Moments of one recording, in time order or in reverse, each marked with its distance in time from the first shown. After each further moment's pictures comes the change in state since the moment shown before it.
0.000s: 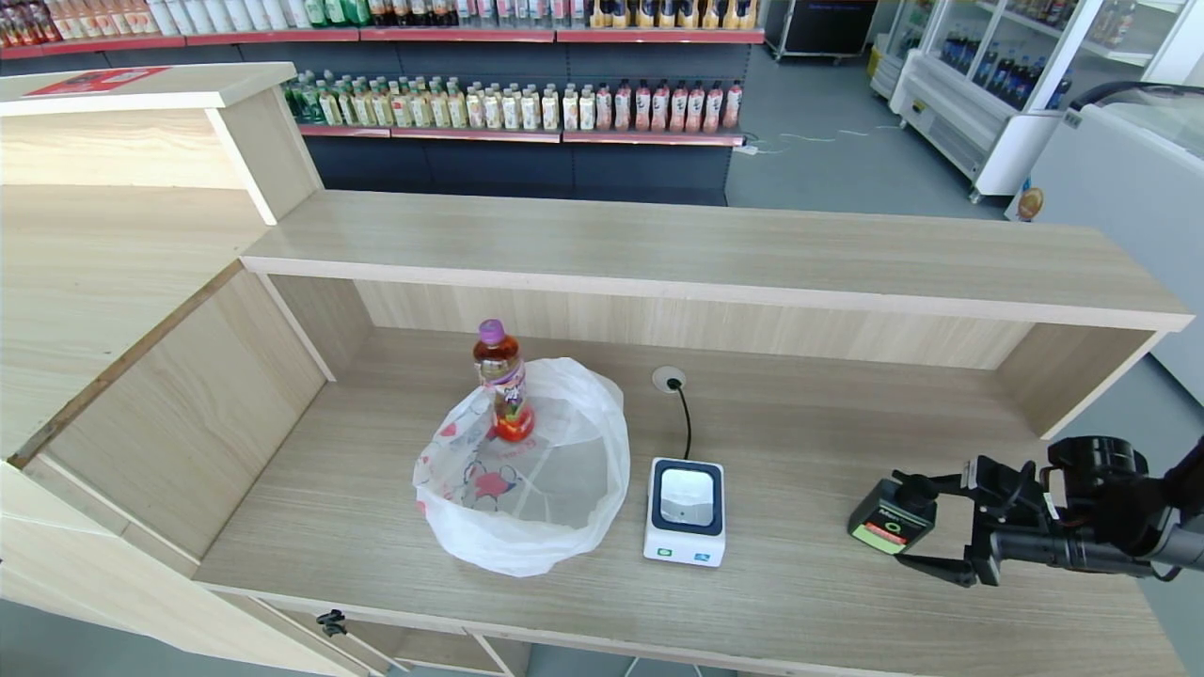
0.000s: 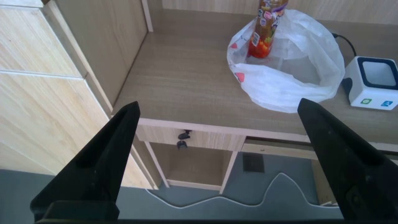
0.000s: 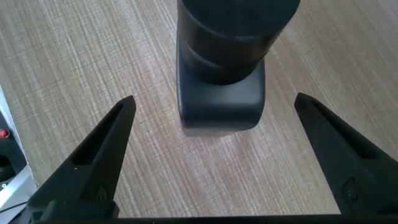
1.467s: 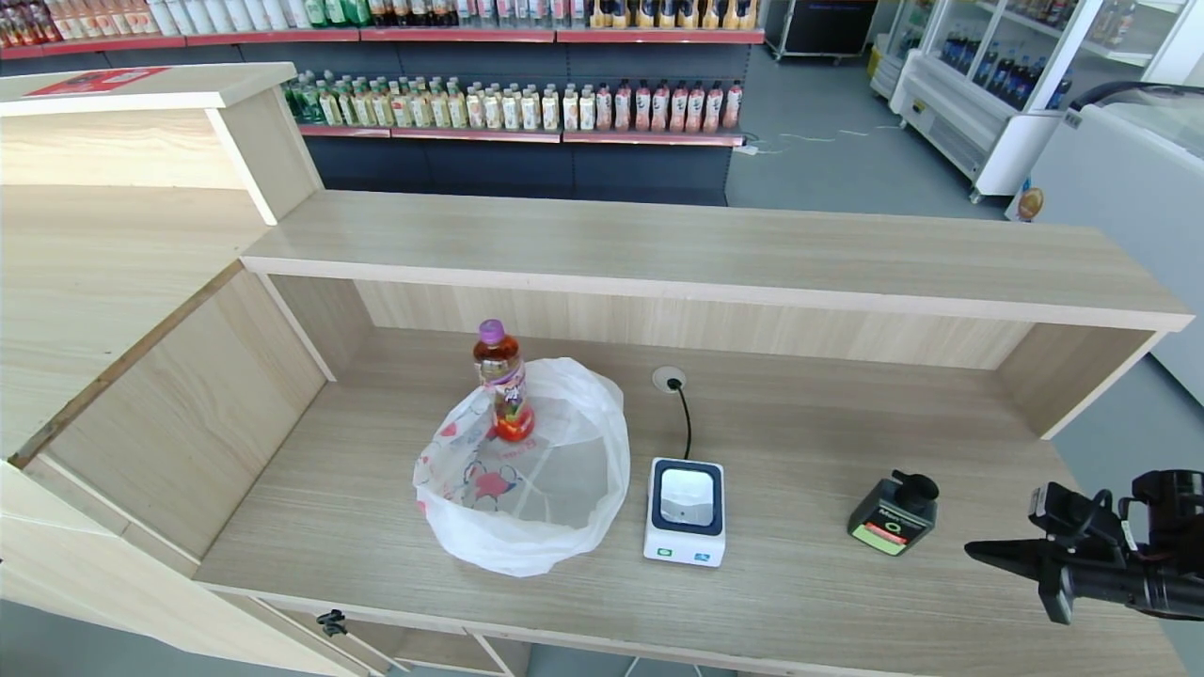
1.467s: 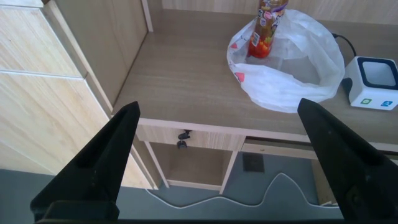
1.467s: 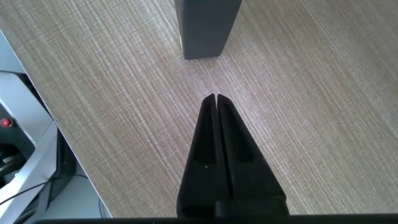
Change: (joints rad) left arm 0.000 0.000 0.000 0.000 0.000 0.000; right arm -0.176 -0.074 0.123 0.053 -0.025 -0.096
